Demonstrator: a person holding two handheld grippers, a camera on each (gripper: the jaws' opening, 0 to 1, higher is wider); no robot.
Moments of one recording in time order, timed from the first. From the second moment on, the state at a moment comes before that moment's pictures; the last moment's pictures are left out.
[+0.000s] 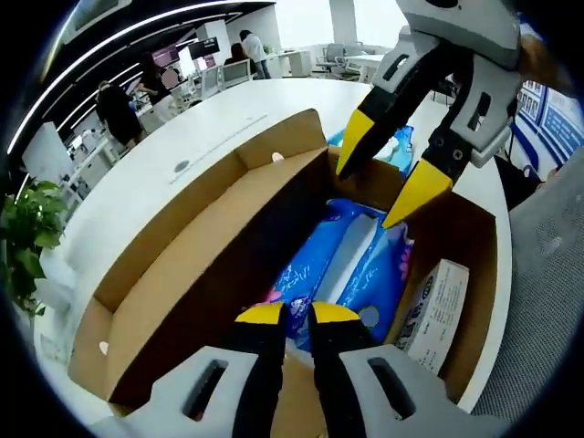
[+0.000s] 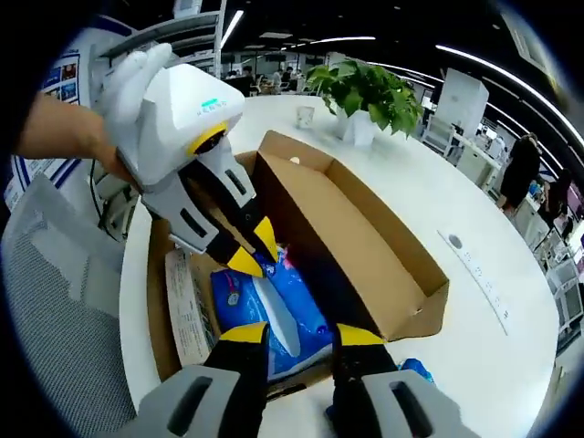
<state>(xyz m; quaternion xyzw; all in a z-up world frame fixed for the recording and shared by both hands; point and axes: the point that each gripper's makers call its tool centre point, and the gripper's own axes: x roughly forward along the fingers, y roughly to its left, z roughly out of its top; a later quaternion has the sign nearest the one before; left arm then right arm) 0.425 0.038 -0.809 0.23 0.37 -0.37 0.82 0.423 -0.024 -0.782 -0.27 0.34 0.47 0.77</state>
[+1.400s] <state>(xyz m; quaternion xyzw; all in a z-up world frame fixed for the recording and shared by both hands) 0.422 0.058 -0.739 0.24 0.32 -0.34 0.85 0.423 -0.002 -0.743 -0.28 0.30 0.47 0.78</state>
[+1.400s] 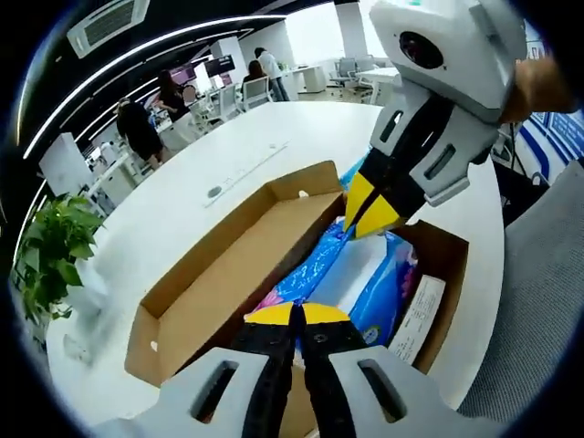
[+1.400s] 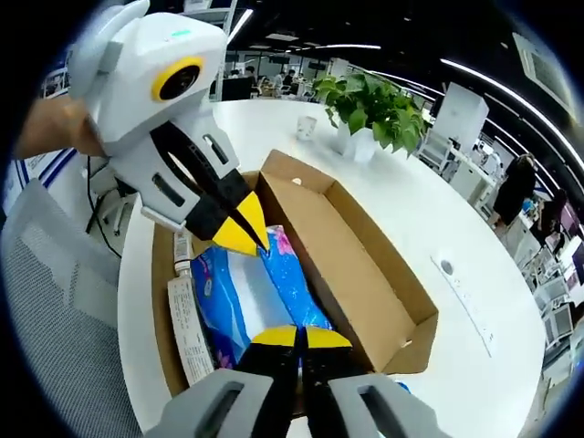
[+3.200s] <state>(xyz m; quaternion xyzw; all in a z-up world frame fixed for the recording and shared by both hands) 0.423 -0.079 -0.660 0.25 0.30 -0.43 0.82 0.428 -0.136 -0.668 -0.27 0.30 0.41 0.82</state>
